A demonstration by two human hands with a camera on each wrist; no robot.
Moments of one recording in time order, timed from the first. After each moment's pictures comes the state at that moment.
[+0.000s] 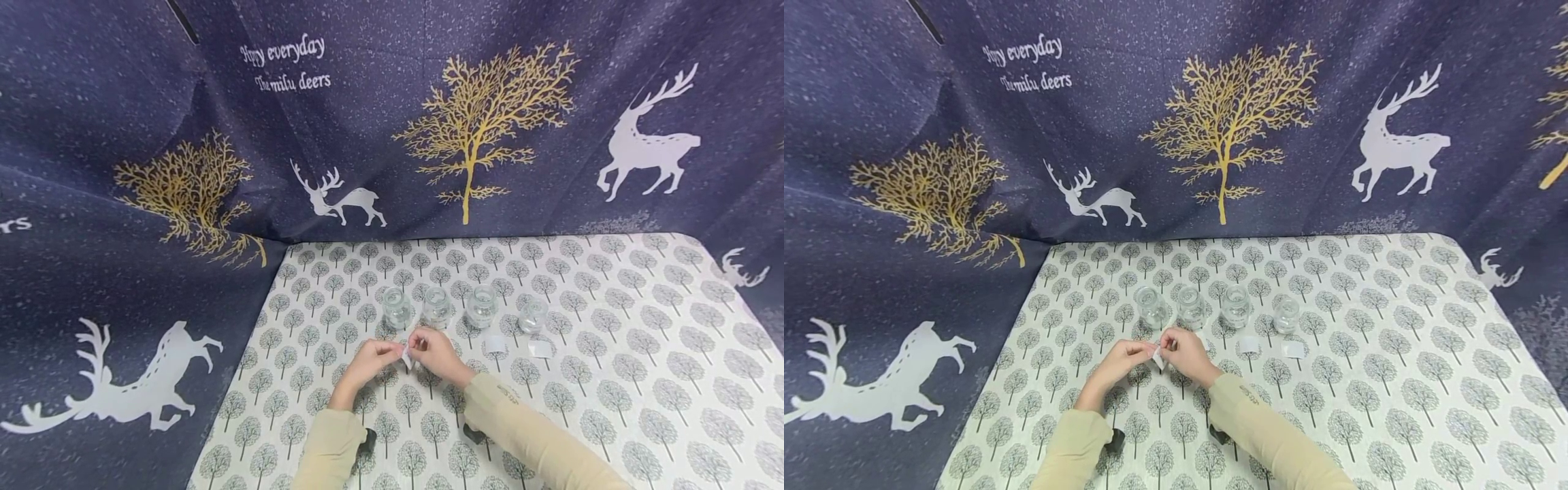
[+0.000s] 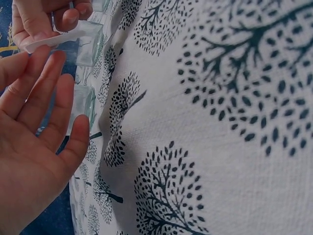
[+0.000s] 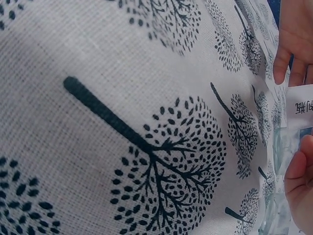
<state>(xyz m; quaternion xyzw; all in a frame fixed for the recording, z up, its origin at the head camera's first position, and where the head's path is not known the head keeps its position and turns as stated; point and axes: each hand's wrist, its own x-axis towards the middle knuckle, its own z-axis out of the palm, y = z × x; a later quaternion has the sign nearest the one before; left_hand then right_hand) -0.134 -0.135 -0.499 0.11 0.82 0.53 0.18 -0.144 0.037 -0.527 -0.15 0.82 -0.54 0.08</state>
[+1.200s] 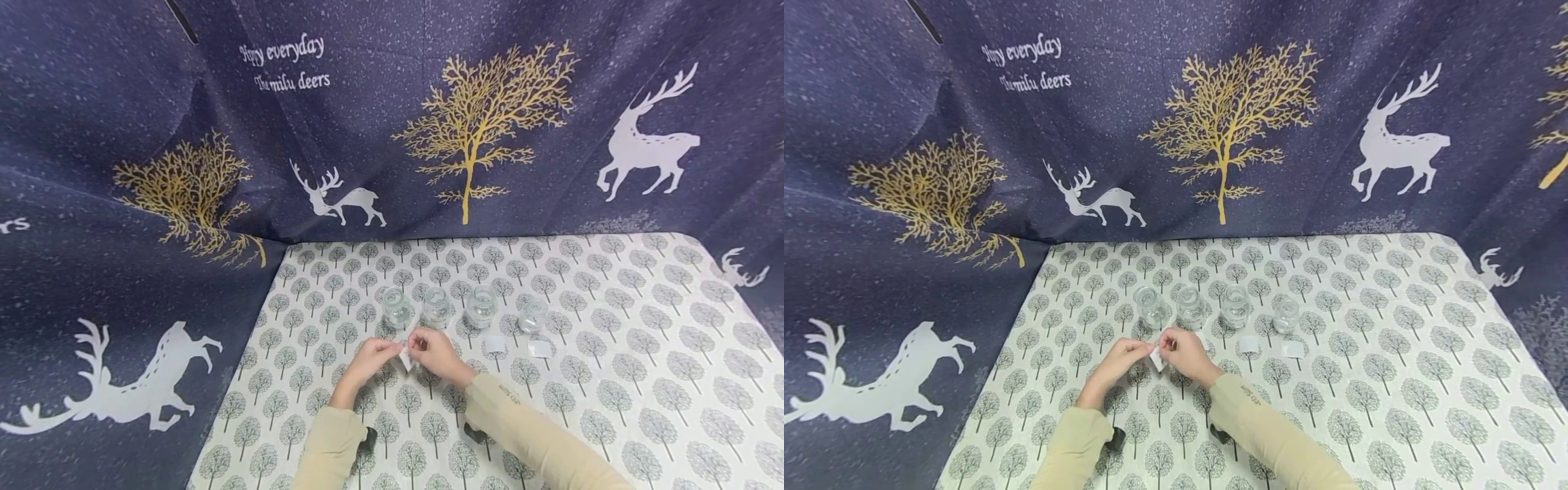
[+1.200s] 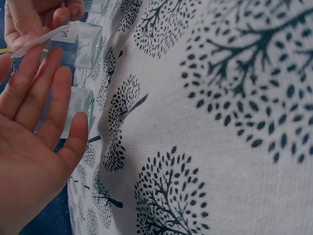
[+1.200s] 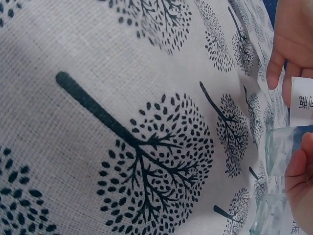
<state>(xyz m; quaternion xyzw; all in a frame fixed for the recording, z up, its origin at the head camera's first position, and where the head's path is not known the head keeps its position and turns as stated) -0.138 -0.133 -0.500 0.09 0.81 0.54 0.18 -0.143 0.038 -0.523 -0.15 0.83 -0.53 0.07</state>
